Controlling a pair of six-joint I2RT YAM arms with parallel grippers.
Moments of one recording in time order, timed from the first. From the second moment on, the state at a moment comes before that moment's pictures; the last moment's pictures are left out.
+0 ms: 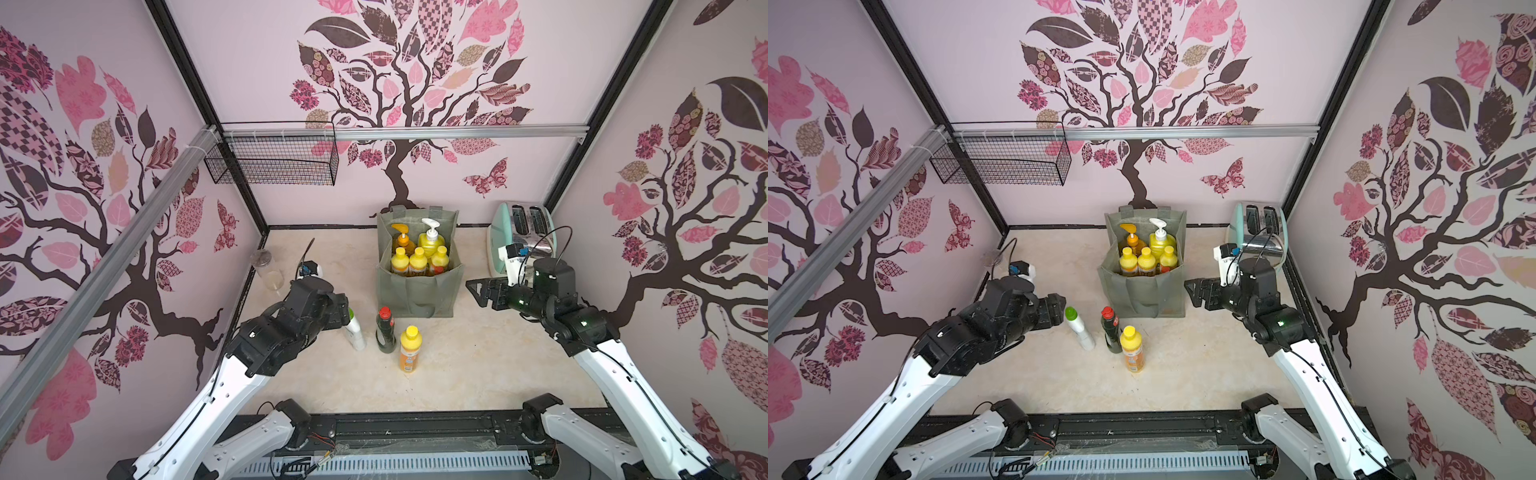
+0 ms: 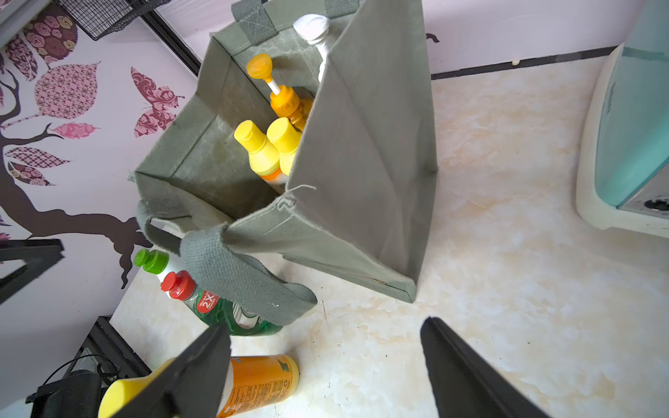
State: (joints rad) left arm -0.64 0.91 1.16 -1.03 -0.34 -0.61; right arm 0.30 0.90 1.00 -0.60 -0.31 0.32
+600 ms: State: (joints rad) left arm -0.65 1.04 0.99 -0.82 -0.38 -0.76; right arm 0.30 0.85 1.00 -0.64 -0.31 0.32
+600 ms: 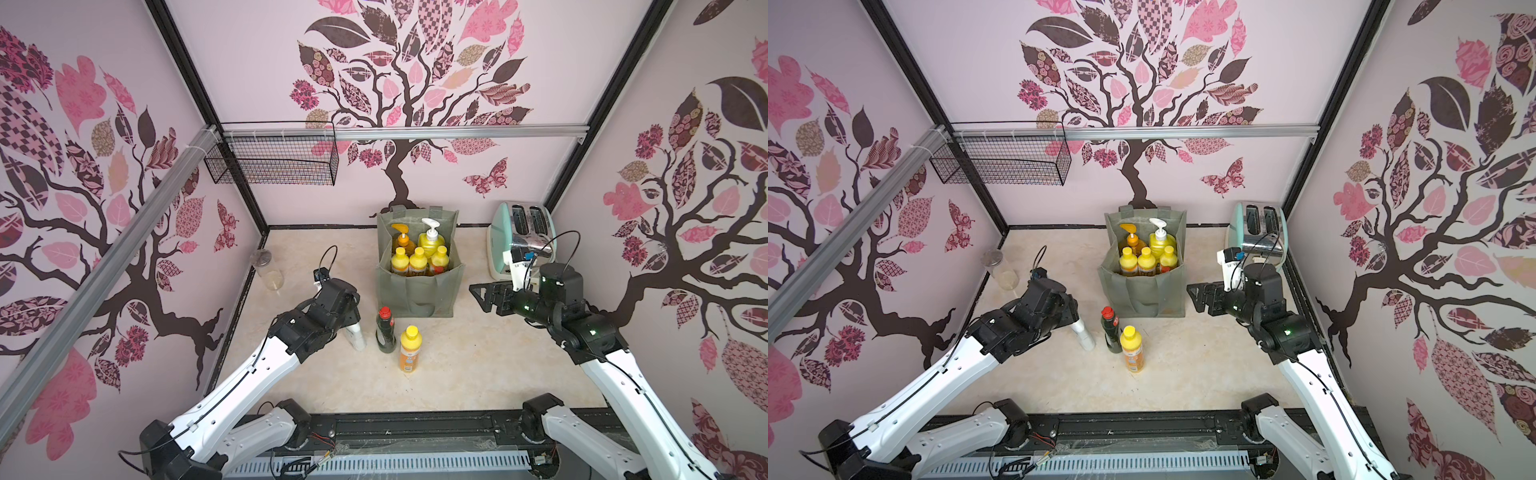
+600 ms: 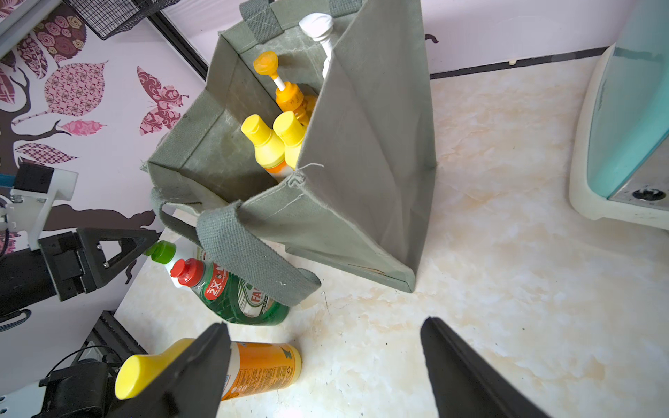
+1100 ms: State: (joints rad) left arm -0.71 1.13 0.94 -0.75 -0.45 -0.79; right arm 0.30 0.85 1.00 -0.64 -0.31 0.32
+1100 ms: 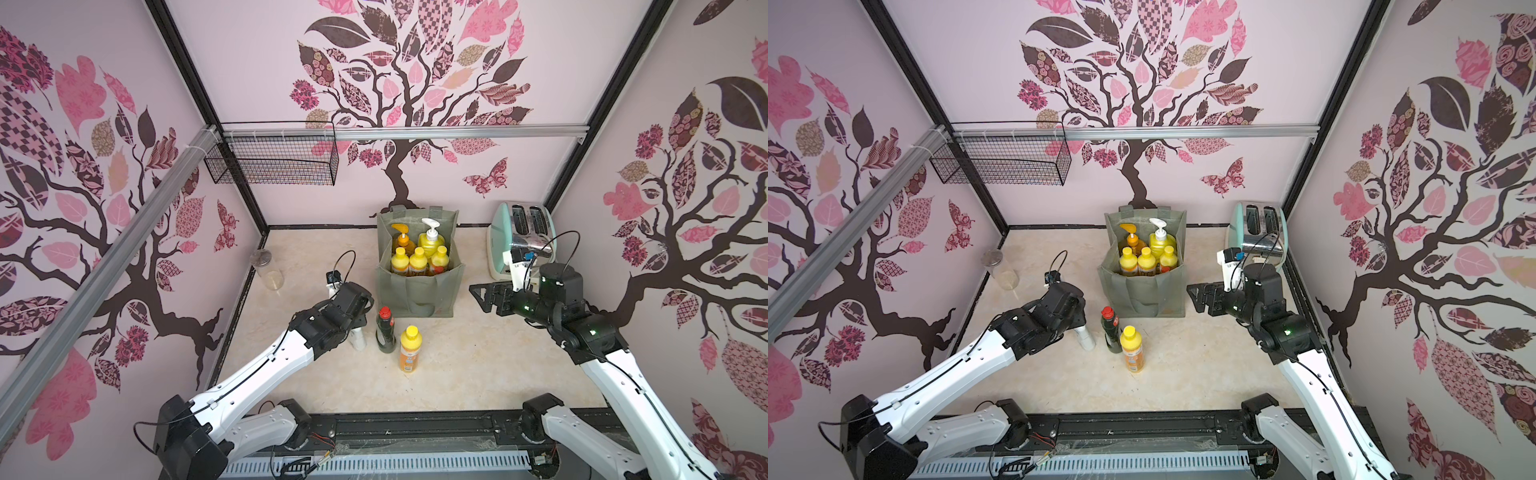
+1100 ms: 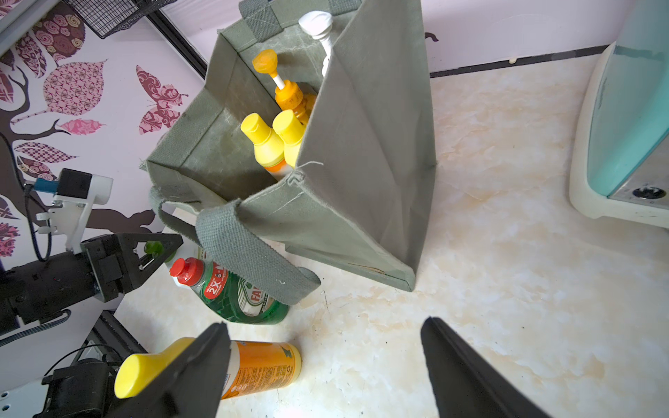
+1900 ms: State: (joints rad) left arm -0.75 1.08 0.99 -0.83 -0.36 -0.48; right arm 0.30 0.85 1.00 -0.66 -0.31 0.31
